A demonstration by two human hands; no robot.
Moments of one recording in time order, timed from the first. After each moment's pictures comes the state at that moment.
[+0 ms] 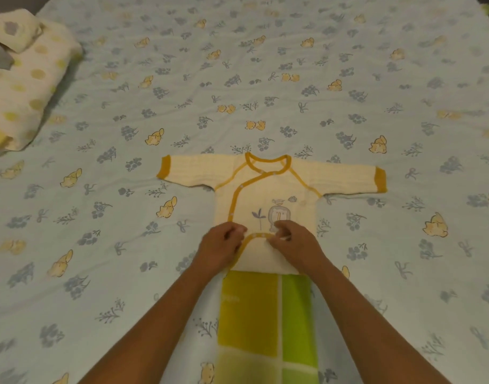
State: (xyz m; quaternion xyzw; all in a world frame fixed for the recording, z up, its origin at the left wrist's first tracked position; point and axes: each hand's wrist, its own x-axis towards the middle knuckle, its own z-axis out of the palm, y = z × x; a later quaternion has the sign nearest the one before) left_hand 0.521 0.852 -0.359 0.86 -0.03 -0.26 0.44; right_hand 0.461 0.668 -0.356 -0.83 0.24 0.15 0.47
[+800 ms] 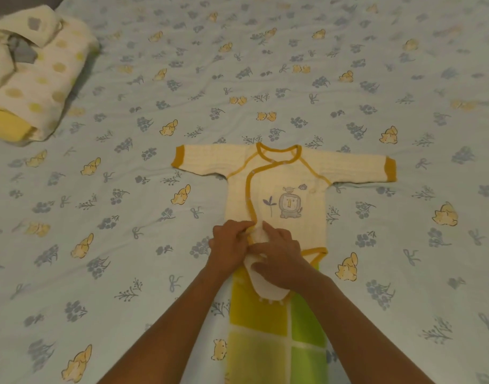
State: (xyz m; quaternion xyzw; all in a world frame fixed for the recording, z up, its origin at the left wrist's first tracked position) left_hand 0.496 0.863 -0.378 0.88 -0.07 -0.20 0.42; right_hand 0.431 0.724 -0.367 -0.93 0.02 0.22 0.30
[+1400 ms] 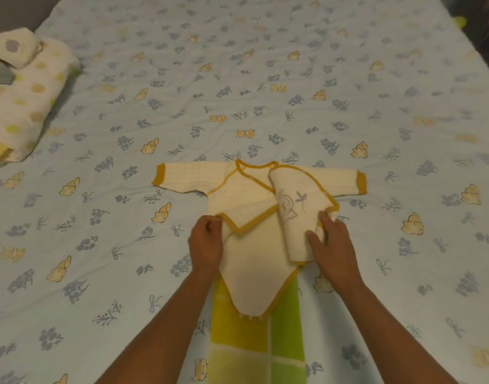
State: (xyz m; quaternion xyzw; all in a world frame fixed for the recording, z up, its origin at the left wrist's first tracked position) left_hand 0.519 0.834 -0.368 0.87 0.08 -0.04 0.48; right_hand 0.409 0.610 -0.335 -0.87 0.32 -0.01 0.38
